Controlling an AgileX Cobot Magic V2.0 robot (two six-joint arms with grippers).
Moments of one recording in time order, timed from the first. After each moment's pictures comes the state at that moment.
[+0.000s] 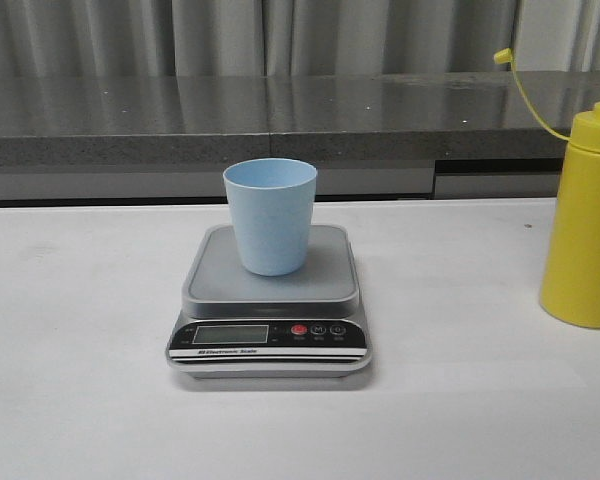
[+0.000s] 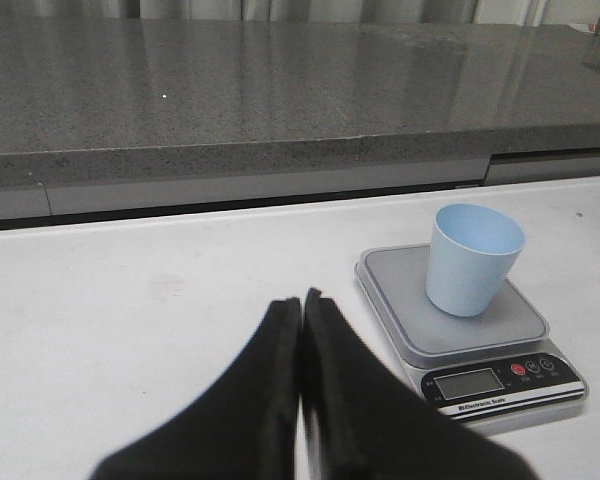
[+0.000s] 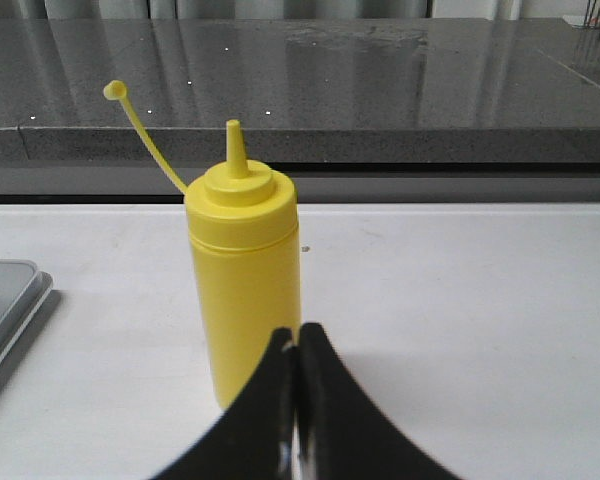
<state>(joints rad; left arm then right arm) -0.22 0.20 -0.43 -0.08 0.53 -0.02 0.03 0.32 -0.14 -0.07 0.04 0.11</state>
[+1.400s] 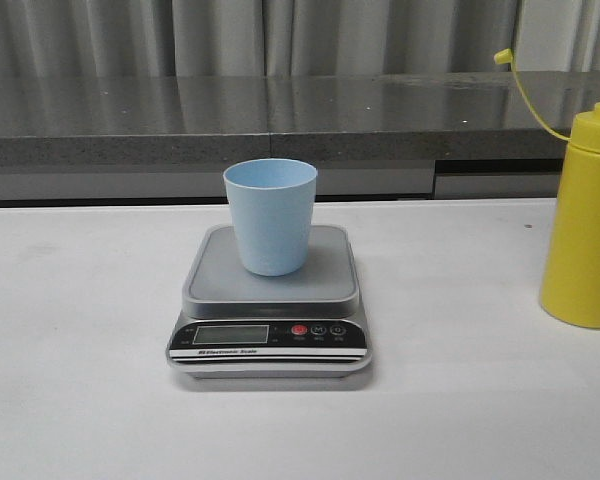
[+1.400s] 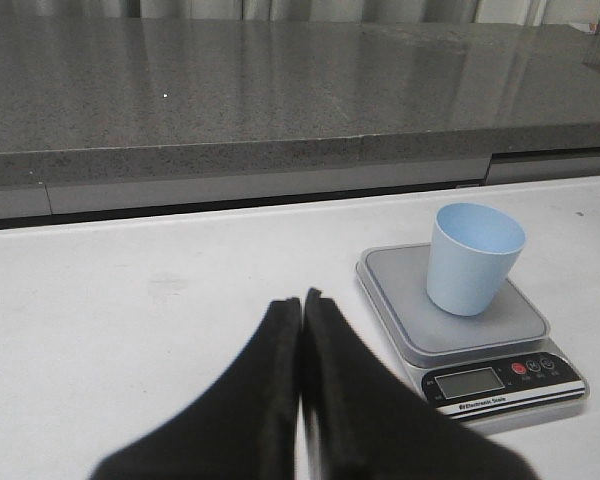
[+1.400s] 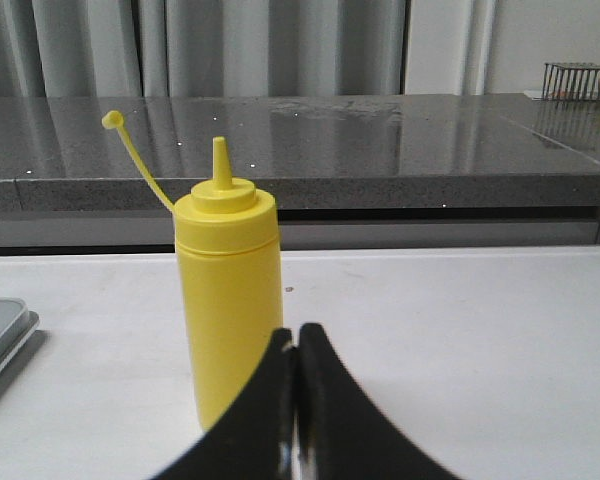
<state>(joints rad) -0.22 0.20 -0.43 -0.08 0.53 -0.02 0.00 -0.01 0.03 -0.07 0.04 0.12</state>
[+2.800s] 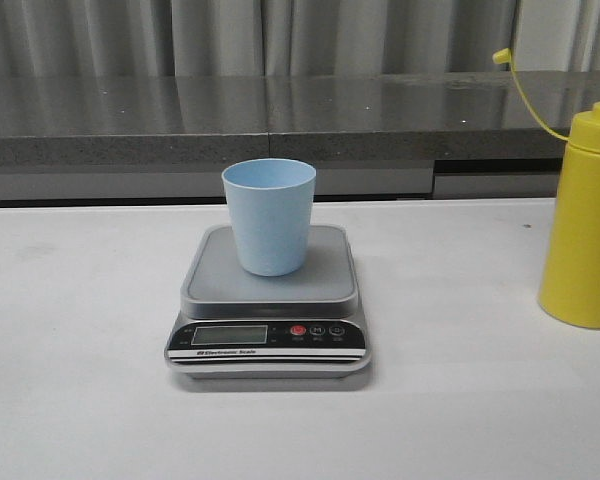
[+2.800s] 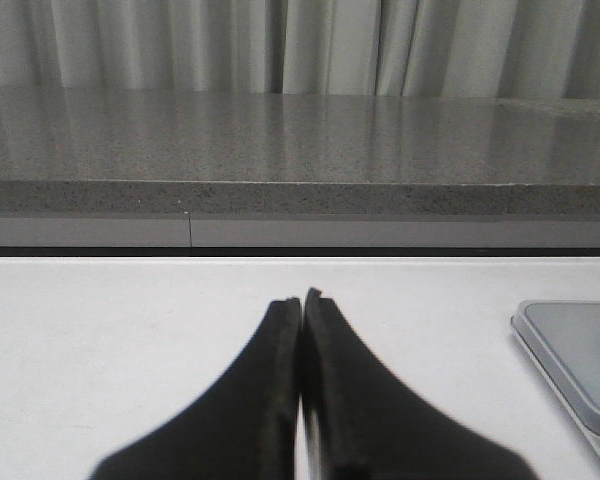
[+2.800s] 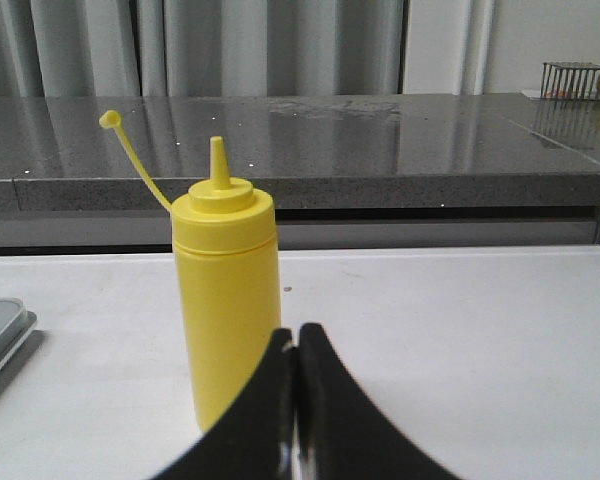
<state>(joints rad) -0.03 0.03 -0.03 -0.03 0.10 -0.02 0.00 -0.01 0.03 -0.07 0.04 0.12</state>
